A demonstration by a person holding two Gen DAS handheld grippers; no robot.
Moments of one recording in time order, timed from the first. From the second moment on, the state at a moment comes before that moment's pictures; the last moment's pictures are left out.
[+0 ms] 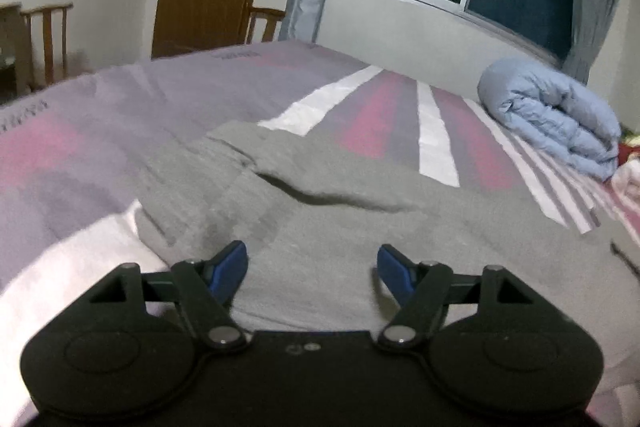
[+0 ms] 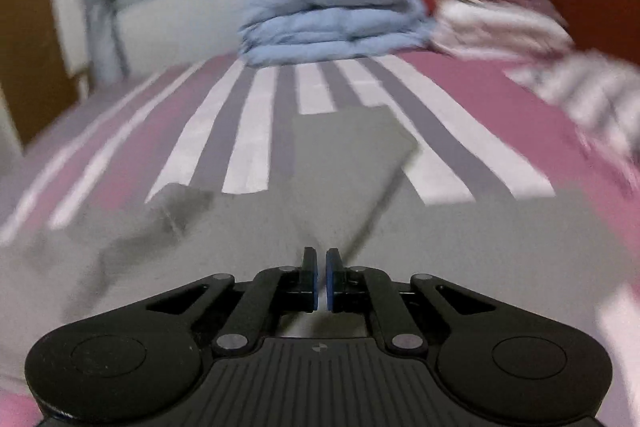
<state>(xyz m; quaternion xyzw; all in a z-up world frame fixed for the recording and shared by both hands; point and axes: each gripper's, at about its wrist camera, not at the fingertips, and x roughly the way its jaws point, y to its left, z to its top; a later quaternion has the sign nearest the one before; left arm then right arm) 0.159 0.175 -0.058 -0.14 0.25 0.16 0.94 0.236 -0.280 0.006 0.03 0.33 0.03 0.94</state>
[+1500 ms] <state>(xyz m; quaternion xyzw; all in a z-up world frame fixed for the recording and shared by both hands) 0.175 0.163 -0.067 -0.09 0.28 0.16 0.94 0.265 -0.305 -0.040 -0.14 0.33 0.02 0.93</state>
